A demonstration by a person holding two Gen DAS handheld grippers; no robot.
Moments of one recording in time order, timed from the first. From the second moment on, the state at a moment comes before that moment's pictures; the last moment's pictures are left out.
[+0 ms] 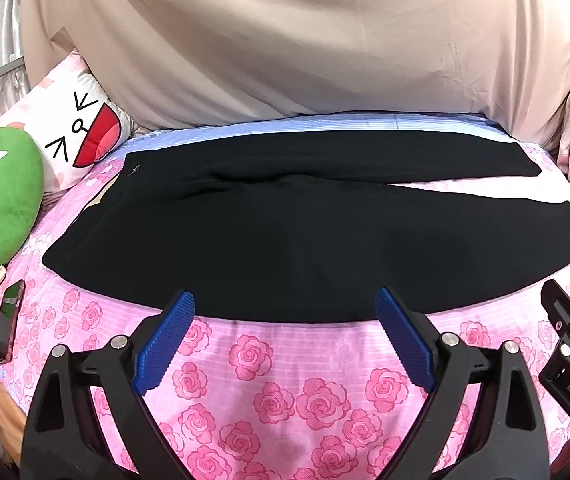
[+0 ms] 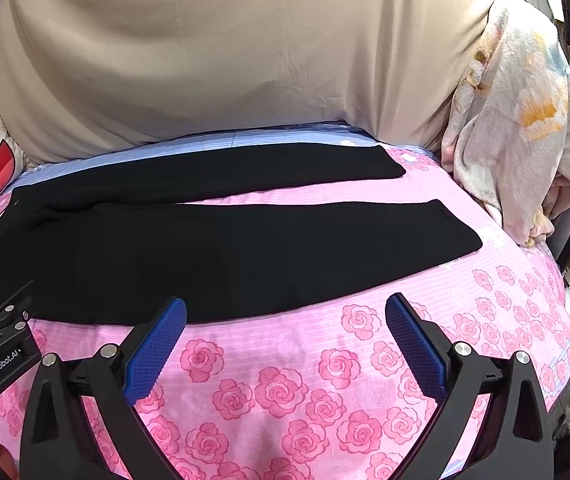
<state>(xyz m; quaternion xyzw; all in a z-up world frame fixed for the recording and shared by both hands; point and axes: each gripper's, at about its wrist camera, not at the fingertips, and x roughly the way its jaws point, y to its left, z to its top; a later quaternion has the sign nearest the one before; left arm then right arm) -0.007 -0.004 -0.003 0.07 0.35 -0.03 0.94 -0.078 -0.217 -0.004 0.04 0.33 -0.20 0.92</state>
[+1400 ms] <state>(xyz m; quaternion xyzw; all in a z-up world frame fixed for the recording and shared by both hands) -0.004 -0.001 -0.006 0.07 0.35 -0.03 0.93 -0.074 -0.218 -0.011 0.05 0.34 -0.19 0.92</state>
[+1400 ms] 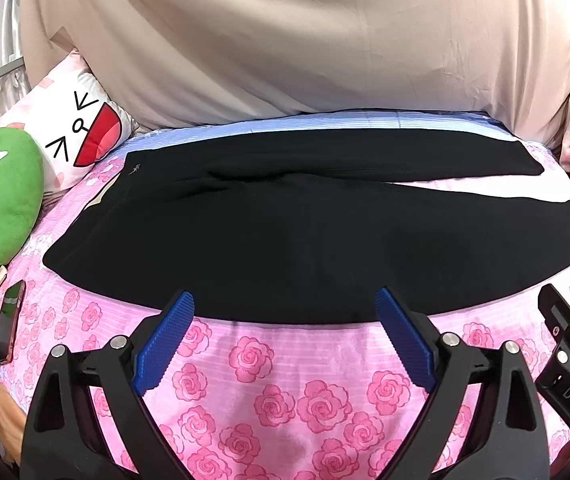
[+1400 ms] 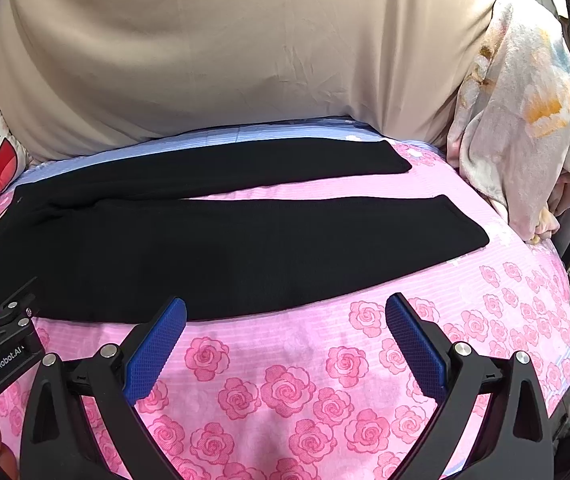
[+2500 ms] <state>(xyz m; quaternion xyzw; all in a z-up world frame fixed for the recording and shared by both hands) 0.063 0.009 -0.014 0.07 0.36 0.00 0.93 0.119 -0.465 -0.019 0.10 0.36 -0.19 0.91</state>
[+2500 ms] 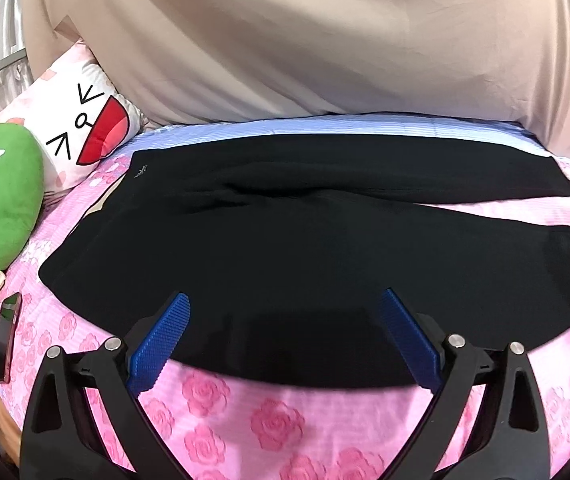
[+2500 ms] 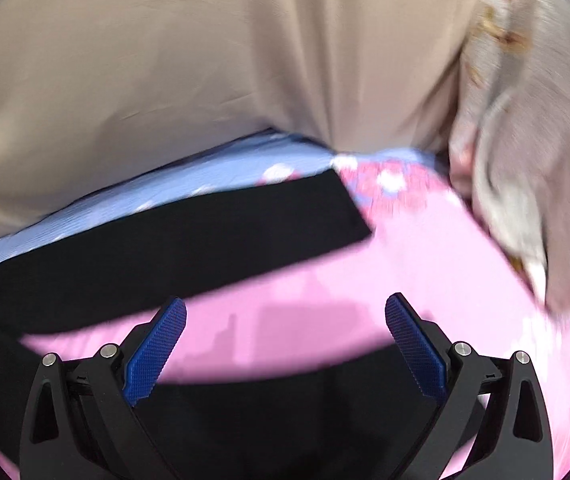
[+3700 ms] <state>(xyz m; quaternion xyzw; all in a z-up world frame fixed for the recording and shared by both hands) 0.373 0.255 0.000 -0.03 0.41 0.20 0.89 0.177 -0.492 0.006 0.07 0.34 -0.12 0.93</state>
